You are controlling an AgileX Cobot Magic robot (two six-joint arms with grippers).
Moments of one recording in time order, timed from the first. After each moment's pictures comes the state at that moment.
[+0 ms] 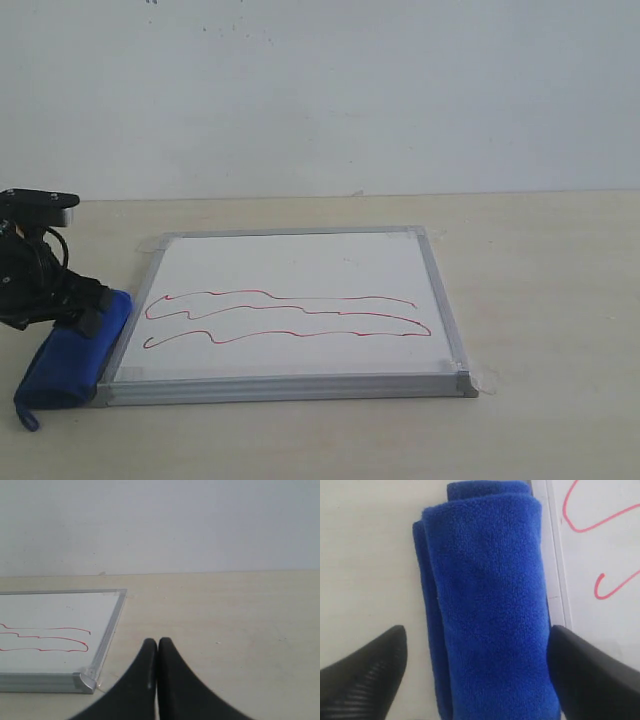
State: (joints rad) left arm 0.06 1.83 -1.09 0.08 0.59 0.01; right arm 0.09 0.00 0.00 0.04 0.20 0.03
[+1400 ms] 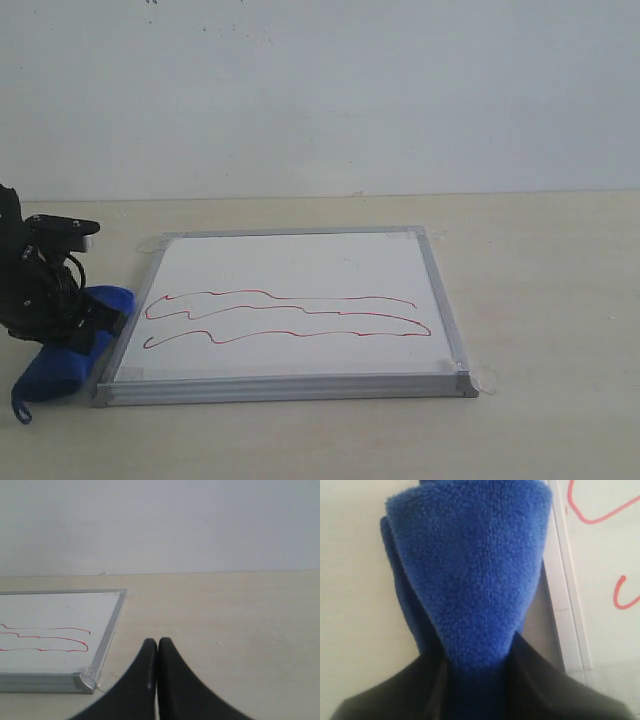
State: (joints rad) left arm 0.06 1.95 -1.09 0.04 0.52 0.09; right arm 0.09 0.00 0.00 0.04 0.20 0.03
